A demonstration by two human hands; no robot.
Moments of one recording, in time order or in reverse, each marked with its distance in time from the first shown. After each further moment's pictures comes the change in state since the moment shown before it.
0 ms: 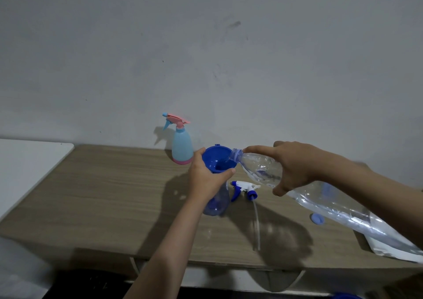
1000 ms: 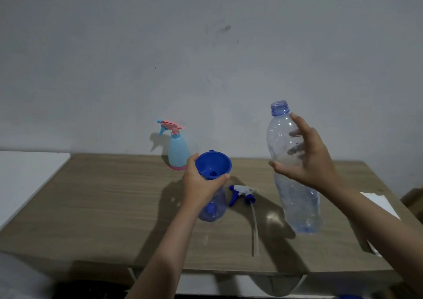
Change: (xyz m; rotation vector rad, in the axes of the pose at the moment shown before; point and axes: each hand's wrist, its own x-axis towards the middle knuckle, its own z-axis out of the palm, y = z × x) left_hand -0.001 -0.001 -0.001 -0.007 -0.015 -0.010; right_hand -0.001 0.045 0.062 0.682 0.945 0.012
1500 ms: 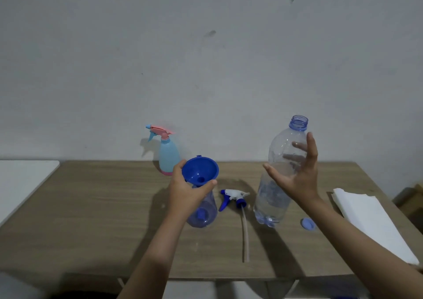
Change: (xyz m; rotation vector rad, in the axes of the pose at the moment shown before) left_hand 0.000 -0.005 0.002 0.042 0.019 -0.017; right_hand -0.022 0.041 0.029 0.120 0.311 0.088
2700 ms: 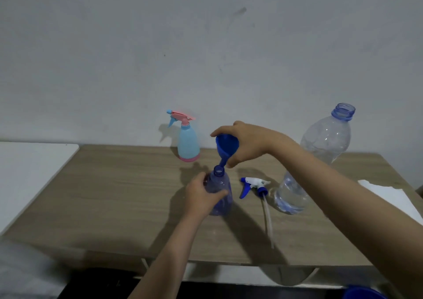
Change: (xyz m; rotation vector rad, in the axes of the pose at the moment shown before) left_hand 0.007 -0.064 -0.015 0.238 -0.095 -0.136; right_hand 0.068 -0.130 0.108 -0.452 -1.187 0.017
